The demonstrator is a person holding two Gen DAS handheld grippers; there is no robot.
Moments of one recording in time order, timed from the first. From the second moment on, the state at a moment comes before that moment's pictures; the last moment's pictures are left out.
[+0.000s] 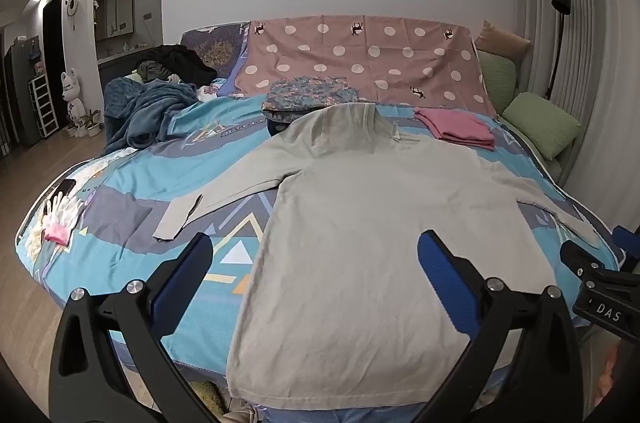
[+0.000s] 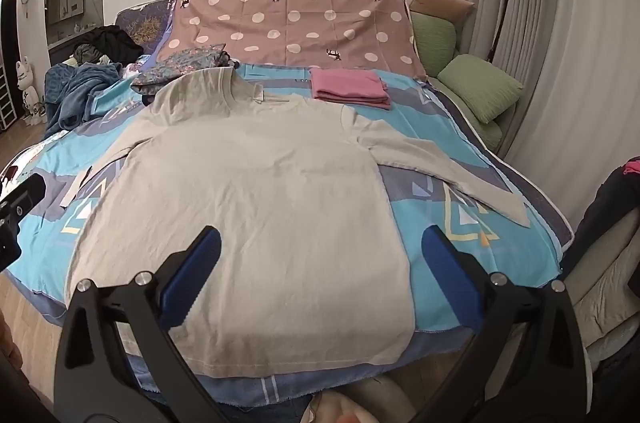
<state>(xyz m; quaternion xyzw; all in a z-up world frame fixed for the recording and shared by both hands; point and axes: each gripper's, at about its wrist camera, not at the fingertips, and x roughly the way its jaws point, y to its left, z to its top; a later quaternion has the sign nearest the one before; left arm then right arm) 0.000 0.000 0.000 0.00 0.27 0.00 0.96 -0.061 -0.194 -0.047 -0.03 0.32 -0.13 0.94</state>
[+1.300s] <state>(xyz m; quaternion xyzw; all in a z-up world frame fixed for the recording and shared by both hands) 0.000 -0.005 -0.002 0.00 0.27 -0.01 0.96 -0.058 -0.193 -0.049 -0.03 0.33 -0.13 0.94</state>
